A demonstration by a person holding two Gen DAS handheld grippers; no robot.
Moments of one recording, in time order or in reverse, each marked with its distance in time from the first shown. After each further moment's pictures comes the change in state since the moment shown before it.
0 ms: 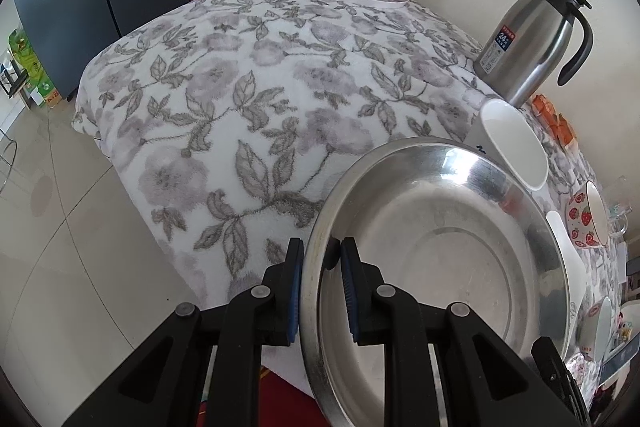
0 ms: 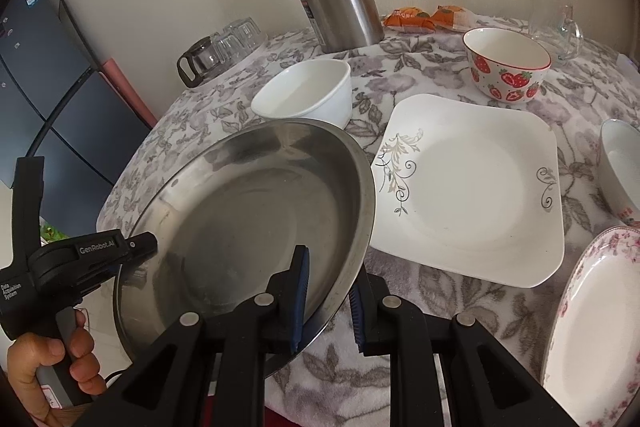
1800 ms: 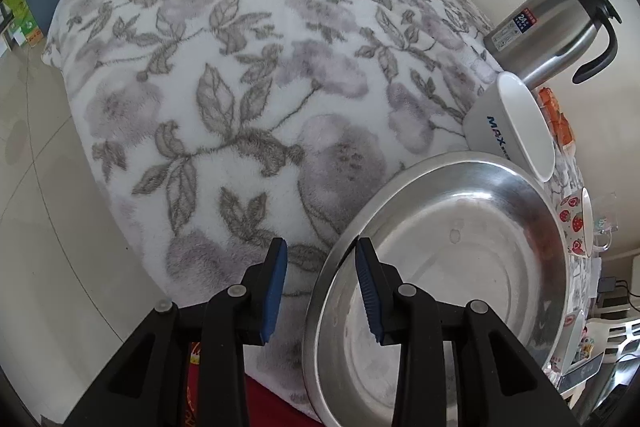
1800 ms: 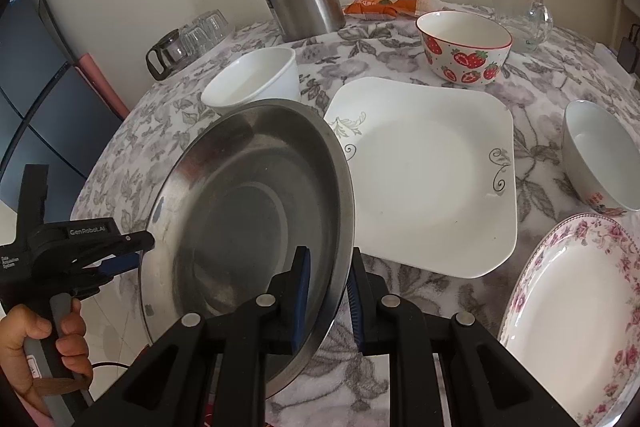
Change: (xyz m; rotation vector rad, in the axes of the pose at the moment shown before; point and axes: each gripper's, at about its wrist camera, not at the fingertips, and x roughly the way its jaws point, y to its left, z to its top) left arm 0.045 -0.002 -0.012 -0.123 0.177 -0.106; right arm 0.002 -0.035 -0.006 0.014 0.049 -0.091
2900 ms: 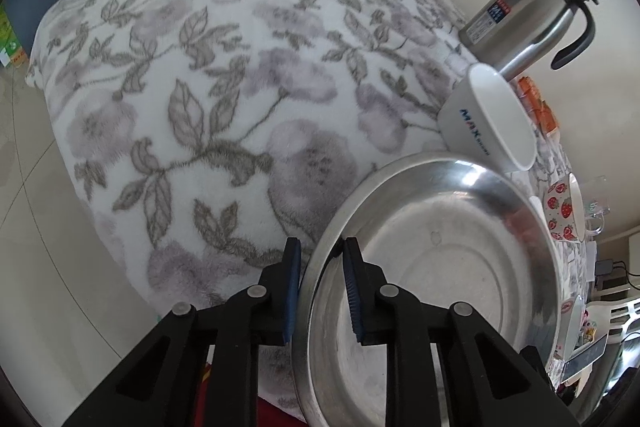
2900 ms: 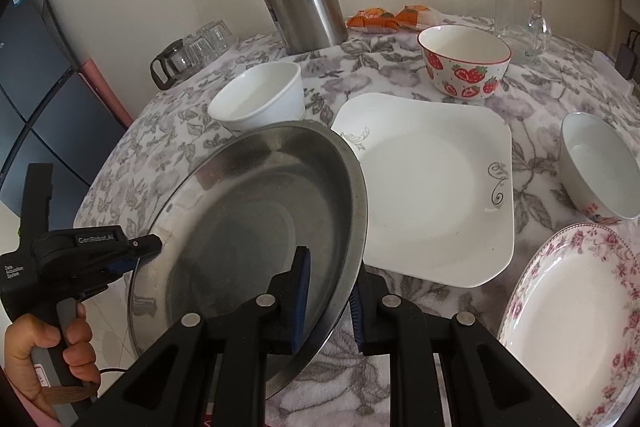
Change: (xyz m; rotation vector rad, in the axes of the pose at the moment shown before) left arm -0.002 -0.012 0.004 0.073 -0.028 -0.049; right arm -0.010 0.004 0.005 0.000 -0.045 0.005
